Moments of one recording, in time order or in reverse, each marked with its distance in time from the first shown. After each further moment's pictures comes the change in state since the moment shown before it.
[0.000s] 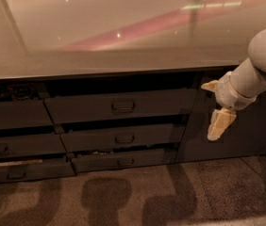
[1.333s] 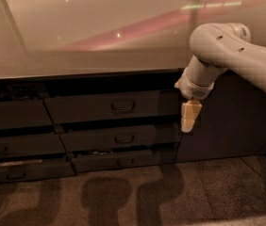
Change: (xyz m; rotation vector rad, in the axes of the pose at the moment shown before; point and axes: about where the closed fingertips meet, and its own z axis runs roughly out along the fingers) arm -0.060 -0.032 0.057 -0.107 0.136 -0.060
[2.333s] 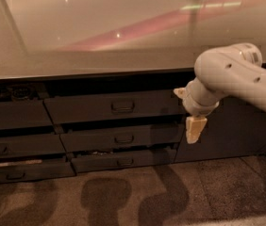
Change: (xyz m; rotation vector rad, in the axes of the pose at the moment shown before) arm 0.000 0.030 -0.002 0.166 0.030 -0.168
